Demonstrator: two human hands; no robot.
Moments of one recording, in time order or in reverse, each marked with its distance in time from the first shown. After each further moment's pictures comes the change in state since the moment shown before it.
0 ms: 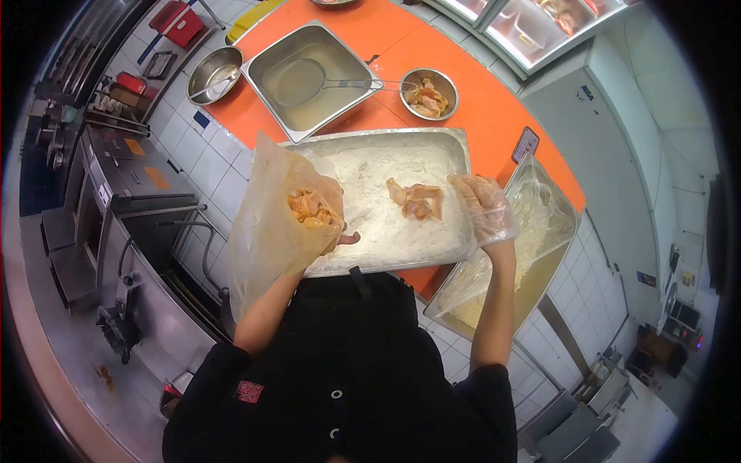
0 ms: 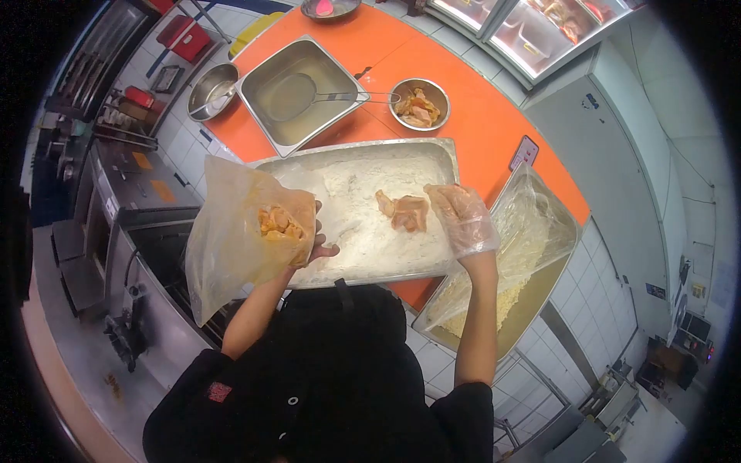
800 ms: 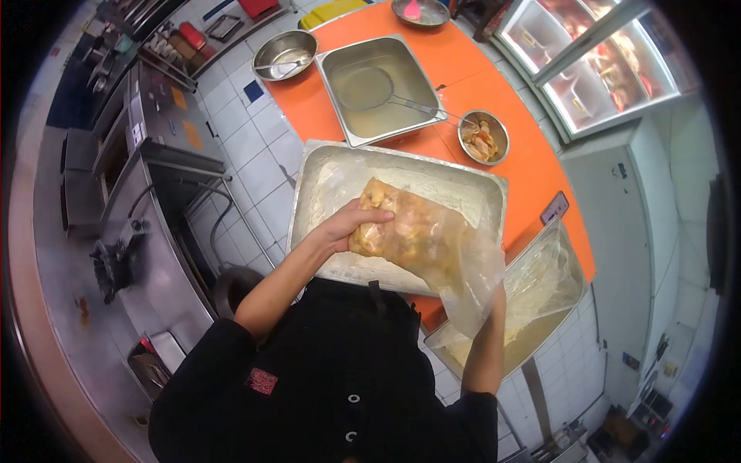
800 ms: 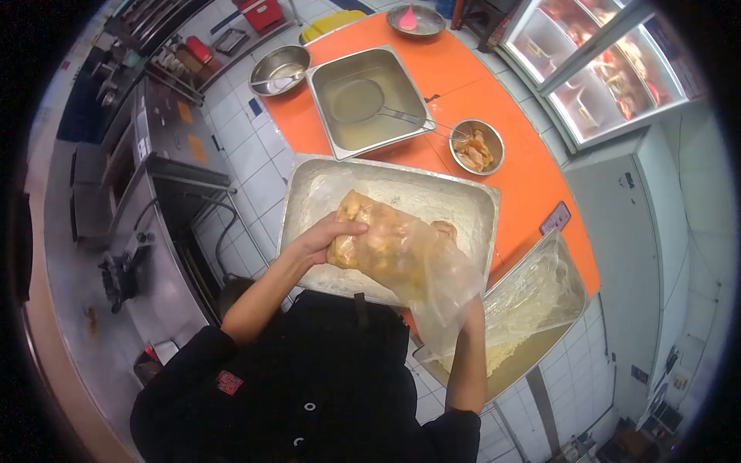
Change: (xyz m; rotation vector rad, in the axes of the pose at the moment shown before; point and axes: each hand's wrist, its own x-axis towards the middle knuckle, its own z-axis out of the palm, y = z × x) left_hand 0.019 0.006 0.080 0.643 0.349 0.019; right_hand -0.023 -0.030 0.039 0.308 -0.196 -0.023
